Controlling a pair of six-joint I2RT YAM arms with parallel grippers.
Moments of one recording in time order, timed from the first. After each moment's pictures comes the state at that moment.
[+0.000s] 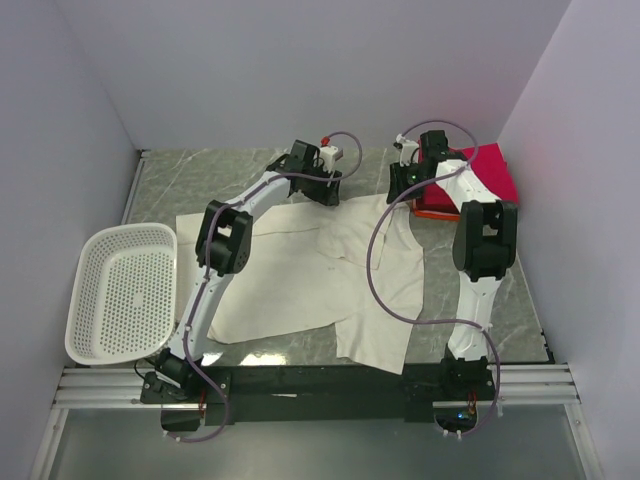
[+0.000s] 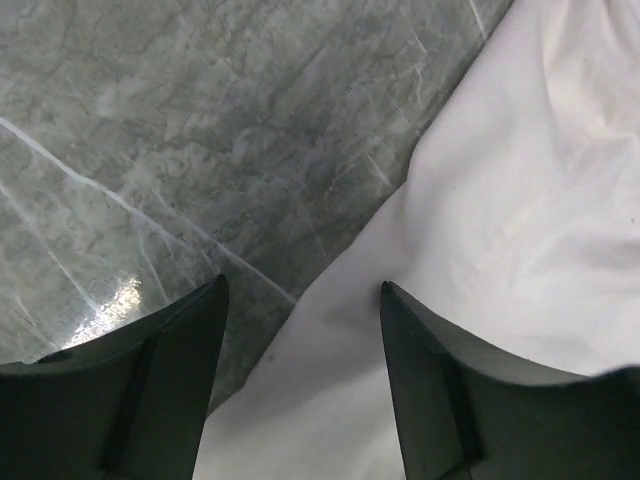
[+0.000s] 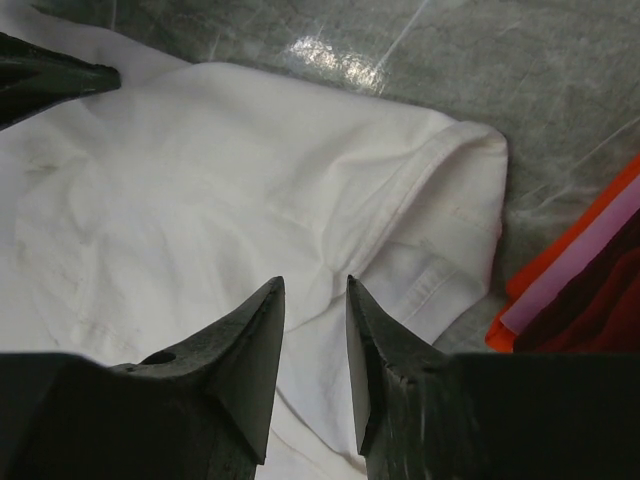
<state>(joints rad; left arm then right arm) -0.47 2.55 2.21 -0.43 0.37 0.00 0.06 2.14 1.78 -0.68 -0.45 -0.16</state>
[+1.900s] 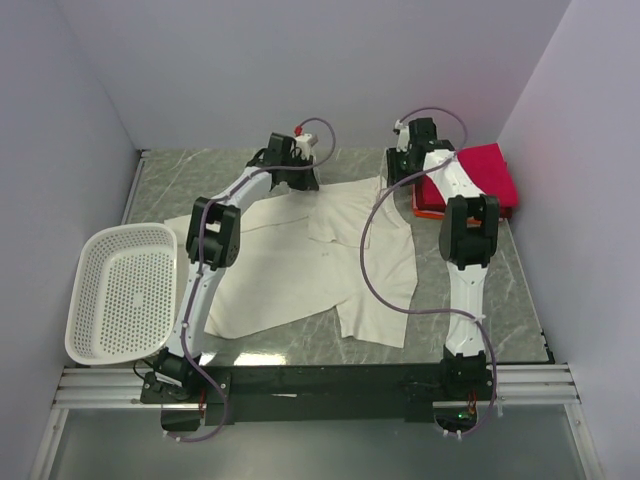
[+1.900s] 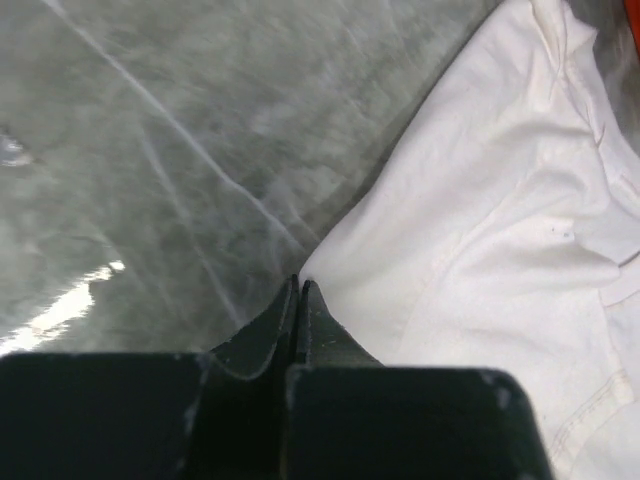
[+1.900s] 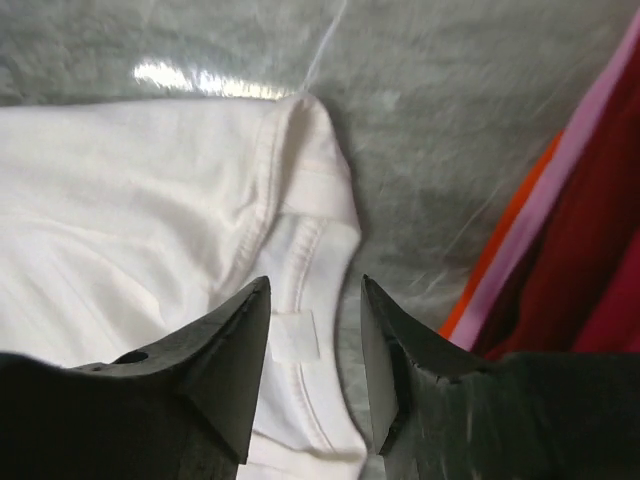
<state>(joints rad) -0.36 2.58 2.22 -0.35 0.48 -0.12 0.09 2.35 2.08 -0.72 -0.19 -0.03</state>
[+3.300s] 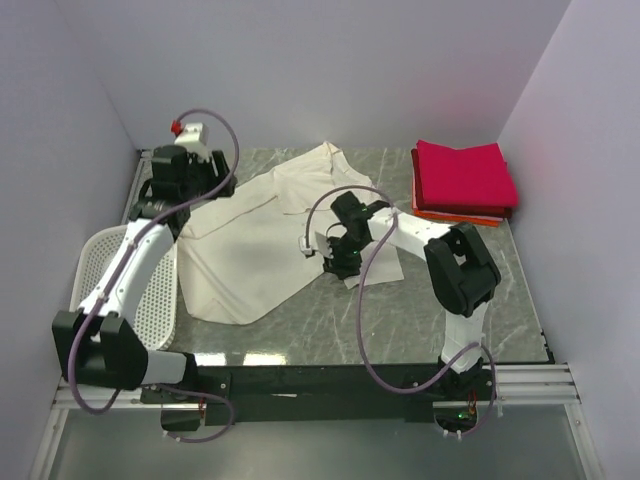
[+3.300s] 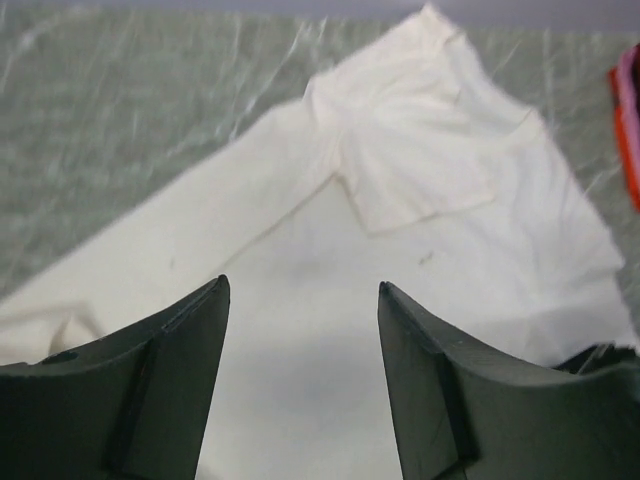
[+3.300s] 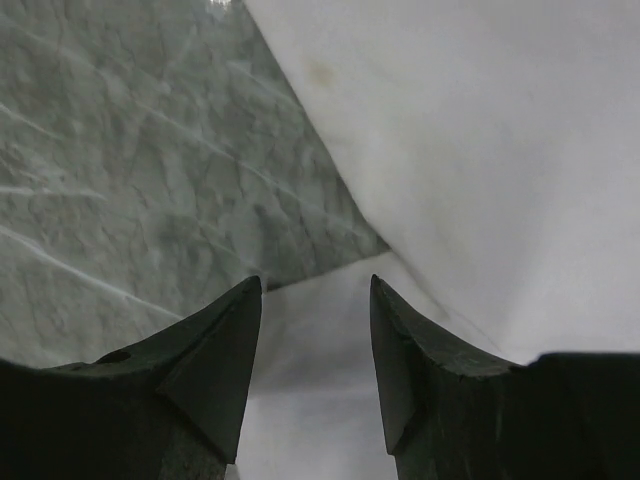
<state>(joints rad) -0.12 1.36 1.23 -0.24 0.14 -0.21 0.57 1.90 1.32 -0.74 -0.45 -1.08</state>
